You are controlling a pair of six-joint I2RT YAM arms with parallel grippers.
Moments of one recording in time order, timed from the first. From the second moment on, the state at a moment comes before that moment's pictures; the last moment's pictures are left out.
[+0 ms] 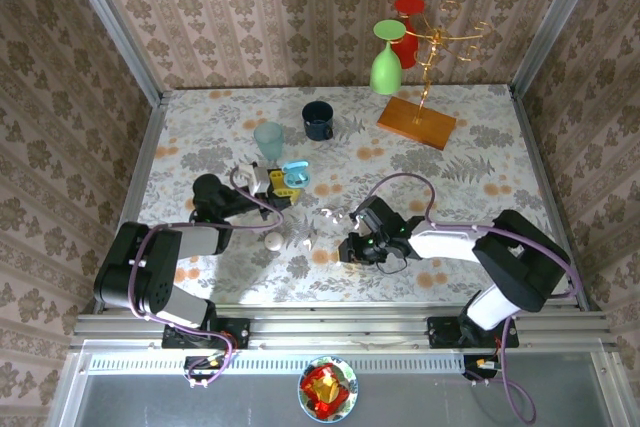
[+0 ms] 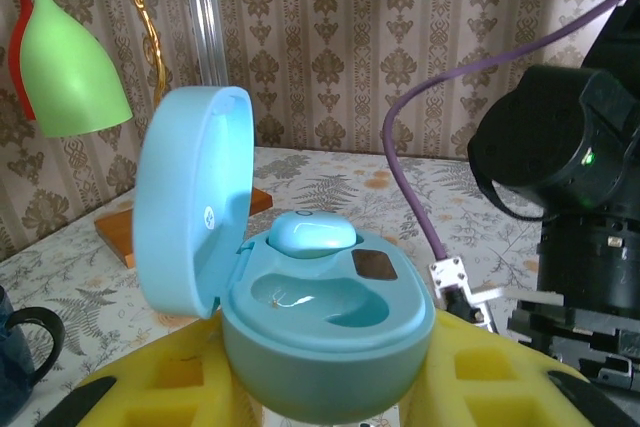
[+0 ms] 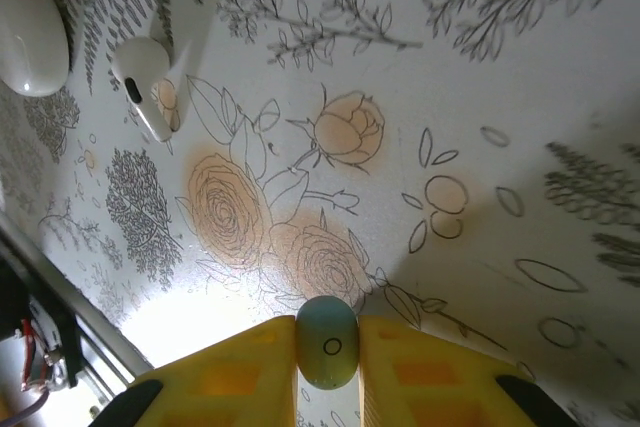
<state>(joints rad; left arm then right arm) -0.29 1.48 0.40 1.17 1.06 -0.02 0.75 1.54 0.65 -0.10 -0.38 0.79</state>
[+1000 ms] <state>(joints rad) -0.60 1.62 0.42 1.18 0.70 0.21 0.74 1.30 1.04 -0.40 -0.12 0.57</state>
